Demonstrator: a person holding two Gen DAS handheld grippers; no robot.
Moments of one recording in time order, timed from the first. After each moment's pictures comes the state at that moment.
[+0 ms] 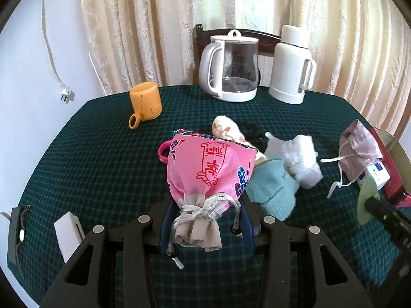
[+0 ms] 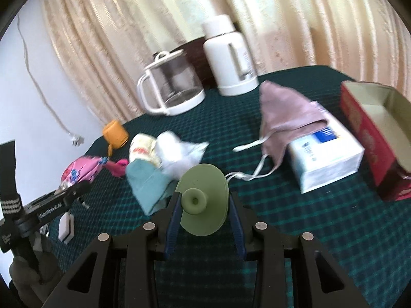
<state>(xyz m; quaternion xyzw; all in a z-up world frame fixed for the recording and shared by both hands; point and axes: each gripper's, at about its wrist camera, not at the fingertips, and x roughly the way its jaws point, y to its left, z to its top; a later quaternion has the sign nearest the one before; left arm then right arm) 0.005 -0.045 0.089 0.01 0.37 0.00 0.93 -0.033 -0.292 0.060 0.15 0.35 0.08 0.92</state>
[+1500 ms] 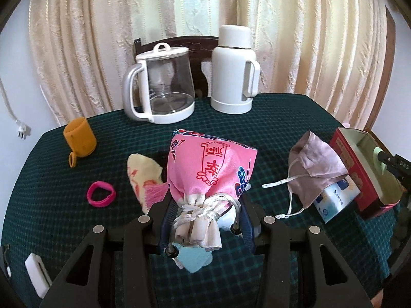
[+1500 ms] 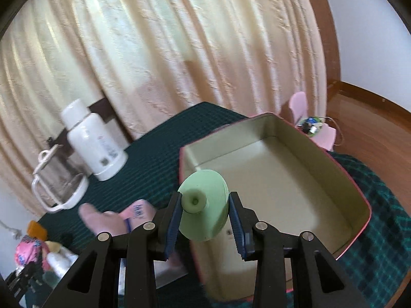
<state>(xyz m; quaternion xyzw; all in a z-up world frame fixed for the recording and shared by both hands) 0.051 -0.152 0.107 0.04 0.36 -0.10 0.93 0.011 -0.488 0.083 0.22 0.29 -0.18 0.91</state>
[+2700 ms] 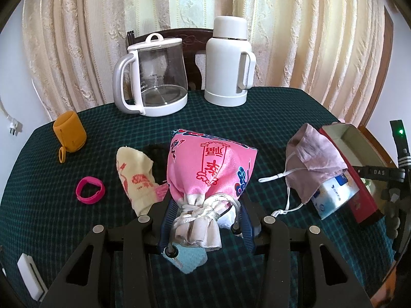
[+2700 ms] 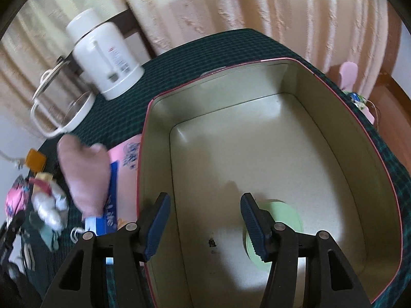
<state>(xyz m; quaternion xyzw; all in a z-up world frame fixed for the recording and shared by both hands) 0.061 -0.154 0.093 0.03 0.37 -0.12 0.92 0.060 -0.485 0.046 0.15 0.48 -0.02 0.86</state>
